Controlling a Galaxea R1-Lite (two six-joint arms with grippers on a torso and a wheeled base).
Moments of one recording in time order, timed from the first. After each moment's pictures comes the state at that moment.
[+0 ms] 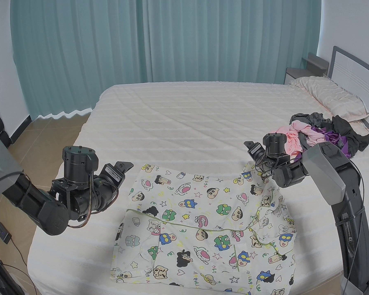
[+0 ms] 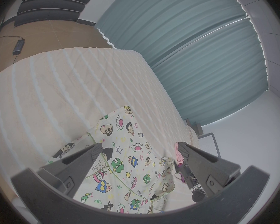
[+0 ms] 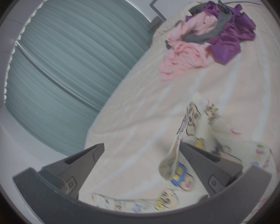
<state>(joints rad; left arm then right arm) -0.36 1.89 -0.64 -0.78 0.12 -1.11 0.21 2.68 -1.71 -0.62 -0.13 0.95</state>
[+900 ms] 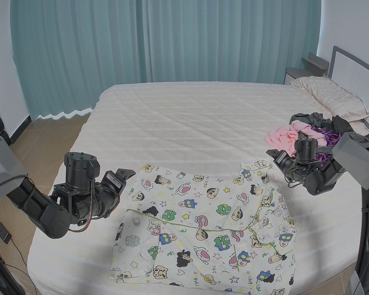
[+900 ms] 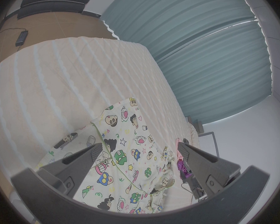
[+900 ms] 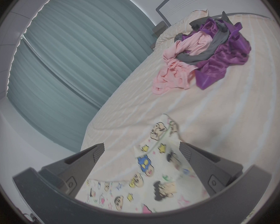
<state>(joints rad) -0.36 1.92 -0.61 -0.79 0.06 -1.17 0.09 2.41 -1.17 -0.83 0.01 0.81</state>
